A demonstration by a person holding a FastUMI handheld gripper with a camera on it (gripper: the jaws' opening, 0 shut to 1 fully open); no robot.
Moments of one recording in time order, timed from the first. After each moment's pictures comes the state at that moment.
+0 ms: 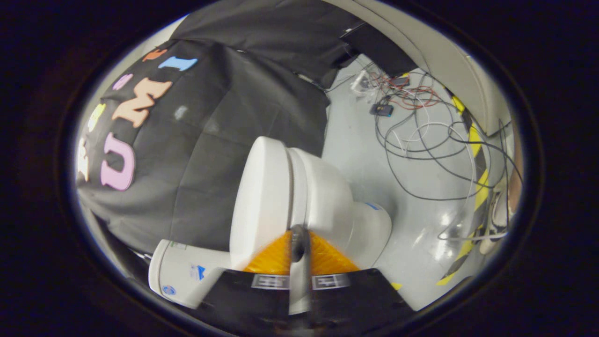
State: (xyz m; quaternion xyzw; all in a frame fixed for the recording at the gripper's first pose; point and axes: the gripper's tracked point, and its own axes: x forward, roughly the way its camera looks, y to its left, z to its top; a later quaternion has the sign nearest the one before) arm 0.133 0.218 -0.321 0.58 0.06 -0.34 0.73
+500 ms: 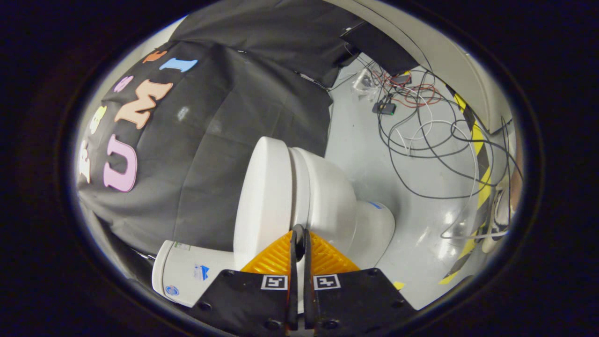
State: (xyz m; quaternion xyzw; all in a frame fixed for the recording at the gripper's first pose) arm 0.144 0.220 -0.314 0.56 0.06 -0.33 0.76
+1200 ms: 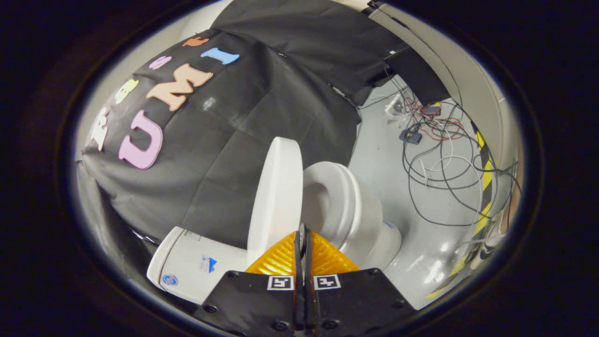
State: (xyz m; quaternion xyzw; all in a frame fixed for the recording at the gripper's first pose) arm 0.153 0.233 -0.237 0.48 0.03 -0.32 0.82
